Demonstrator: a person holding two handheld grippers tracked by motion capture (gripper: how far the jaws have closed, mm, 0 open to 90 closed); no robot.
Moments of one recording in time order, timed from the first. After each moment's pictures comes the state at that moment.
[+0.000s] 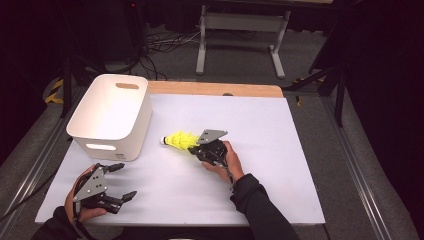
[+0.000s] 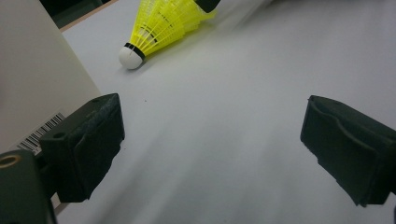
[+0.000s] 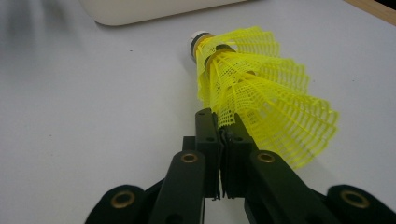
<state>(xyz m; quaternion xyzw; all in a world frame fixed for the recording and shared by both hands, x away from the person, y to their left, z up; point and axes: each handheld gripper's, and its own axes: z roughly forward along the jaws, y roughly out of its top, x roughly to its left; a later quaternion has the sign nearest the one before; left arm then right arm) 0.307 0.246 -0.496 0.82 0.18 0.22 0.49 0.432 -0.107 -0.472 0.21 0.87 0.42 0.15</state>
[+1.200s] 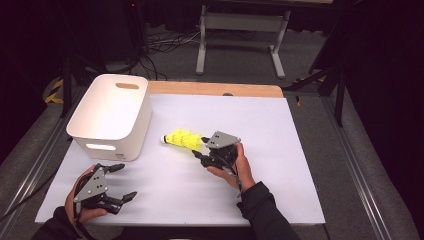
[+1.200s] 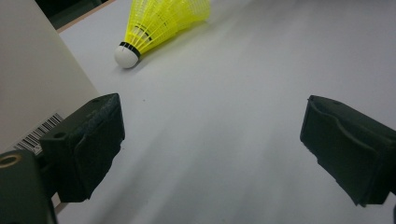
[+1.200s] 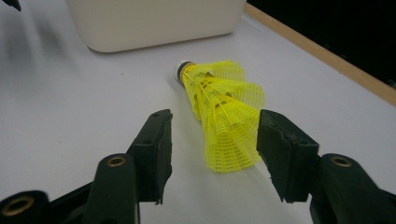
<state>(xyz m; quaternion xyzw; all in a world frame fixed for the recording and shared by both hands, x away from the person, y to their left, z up) 0.306 0.245 -0.496 0.83 0.18 0.22 0.49 0.399 -0.129 -0.441 0.21 0.84 0.45 0.23</state>
